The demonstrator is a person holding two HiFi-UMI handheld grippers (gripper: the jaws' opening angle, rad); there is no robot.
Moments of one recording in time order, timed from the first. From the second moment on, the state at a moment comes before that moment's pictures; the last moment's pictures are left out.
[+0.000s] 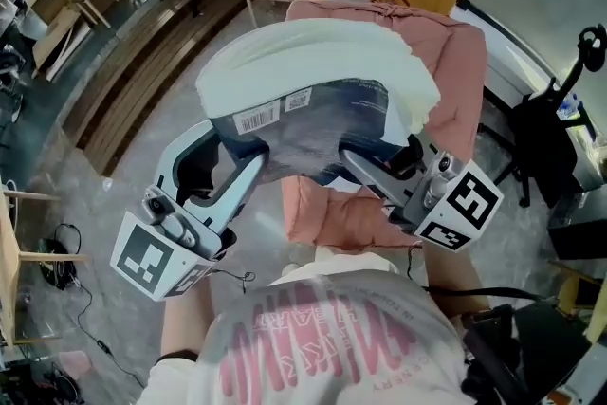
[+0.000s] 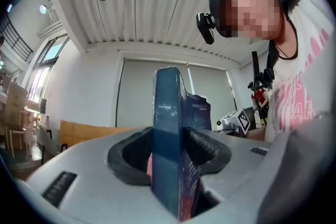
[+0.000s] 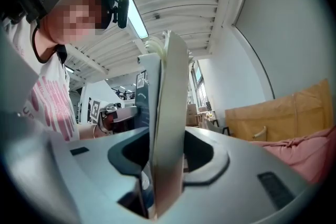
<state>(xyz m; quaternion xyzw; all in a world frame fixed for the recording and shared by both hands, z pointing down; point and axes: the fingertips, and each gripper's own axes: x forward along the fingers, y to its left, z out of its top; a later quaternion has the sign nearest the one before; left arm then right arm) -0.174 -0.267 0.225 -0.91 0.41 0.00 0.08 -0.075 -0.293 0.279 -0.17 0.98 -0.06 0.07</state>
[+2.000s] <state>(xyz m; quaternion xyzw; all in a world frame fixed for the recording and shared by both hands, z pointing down) -0.208 -0.068 0.089 -0.90 0.31 0.15 0.27 -0.119 -0.097 0.116 -0.15 0.96 0.16 0.17</state>
